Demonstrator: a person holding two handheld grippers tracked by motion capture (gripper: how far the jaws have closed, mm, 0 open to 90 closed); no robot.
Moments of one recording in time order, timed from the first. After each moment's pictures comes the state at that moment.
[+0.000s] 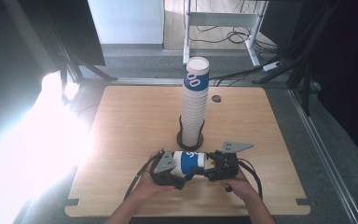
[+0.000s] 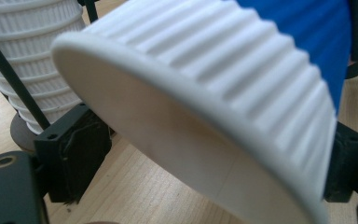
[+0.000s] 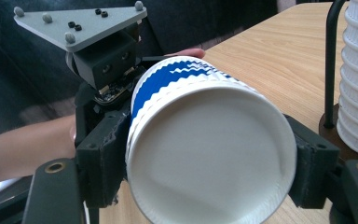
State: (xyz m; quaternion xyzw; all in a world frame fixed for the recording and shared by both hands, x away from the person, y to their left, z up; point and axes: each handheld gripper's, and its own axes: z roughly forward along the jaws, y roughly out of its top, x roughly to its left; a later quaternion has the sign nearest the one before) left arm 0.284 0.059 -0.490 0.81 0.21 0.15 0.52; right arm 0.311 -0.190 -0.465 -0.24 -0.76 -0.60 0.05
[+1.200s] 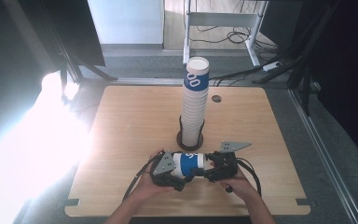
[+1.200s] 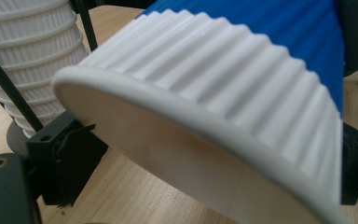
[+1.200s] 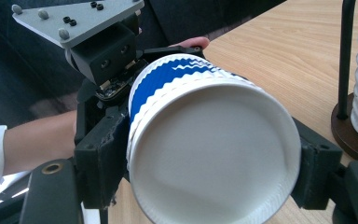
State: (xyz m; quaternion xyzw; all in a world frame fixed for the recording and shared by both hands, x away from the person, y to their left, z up) left arm 0.282 0.059 -0.491 0.81 0.20 0.15 0.53; right arm 0.313 -0.188 -0.466 -0.24 -0.77 -0.59 0.08
